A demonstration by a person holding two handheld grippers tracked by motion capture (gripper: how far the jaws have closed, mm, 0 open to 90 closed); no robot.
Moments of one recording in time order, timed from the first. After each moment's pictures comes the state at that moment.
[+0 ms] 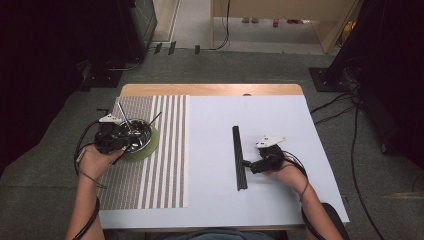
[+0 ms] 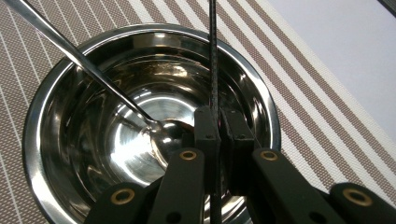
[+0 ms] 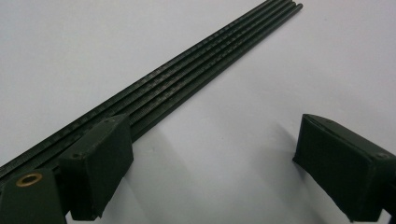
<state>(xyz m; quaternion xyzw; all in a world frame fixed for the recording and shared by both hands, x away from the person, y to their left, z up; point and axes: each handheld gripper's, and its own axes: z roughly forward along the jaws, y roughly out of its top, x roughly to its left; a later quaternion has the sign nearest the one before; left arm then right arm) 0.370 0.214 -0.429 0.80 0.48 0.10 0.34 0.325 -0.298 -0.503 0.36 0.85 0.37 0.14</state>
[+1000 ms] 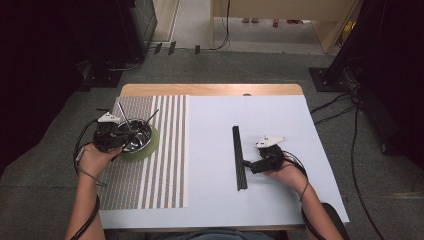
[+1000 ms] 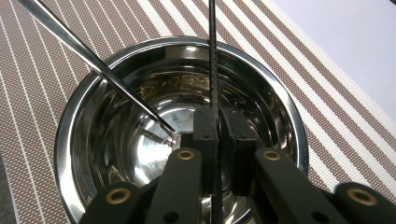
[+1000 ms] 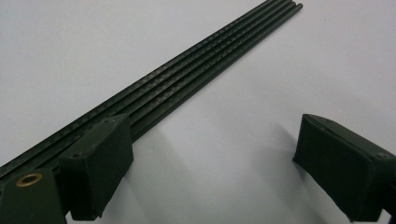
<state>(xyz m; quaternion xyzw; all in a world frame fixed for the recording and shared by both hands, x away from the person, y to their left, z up) 0.376 0.220 -0.432 0.80 0.48 0.13 0.35 0.325 -0.298 -0.503 0.36 0.85 0.37 0.14</state>
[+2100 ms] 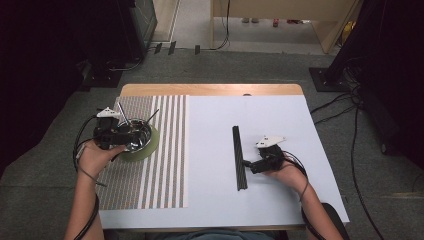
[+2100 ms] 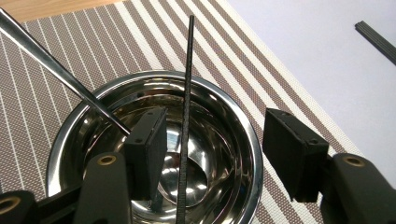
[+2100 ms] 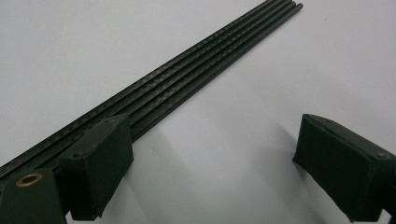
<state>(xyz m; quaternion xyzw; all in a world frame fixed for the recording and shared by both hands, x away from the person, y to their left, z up) 0.371 0.205 -0.406 0.79 0.48 0.13 0.36 0.325 -0.298 -0.503 0.36 0.85 0.37 0.14</state>
